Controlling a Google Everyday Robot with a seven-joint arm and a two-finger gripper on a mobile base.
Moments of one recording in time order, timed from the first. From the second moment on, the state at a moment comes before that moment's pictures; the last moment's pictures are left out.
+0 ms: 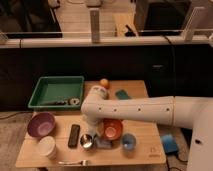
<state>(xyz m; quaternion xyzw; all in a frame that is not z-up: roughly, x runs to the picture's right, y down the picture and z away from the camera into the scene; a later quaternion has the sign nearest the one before) -0.075 0.185 0.758 -0.24 -0.17 -0.36 0.89</state>
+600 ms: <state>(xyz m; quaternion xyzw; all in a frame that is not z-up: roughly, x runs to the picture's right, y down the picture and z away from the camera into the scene) -0.070 0.180 0.746 -0.27 -0.14 -0.26 0.92</state>
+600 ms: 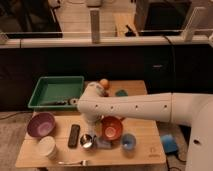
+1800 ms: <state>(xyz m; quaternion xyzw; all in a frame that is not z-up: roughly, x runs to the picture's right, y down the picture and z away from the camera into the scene) -0.074 0.232 0.785 -0.26 -0.15 -0.27 0.91</state>
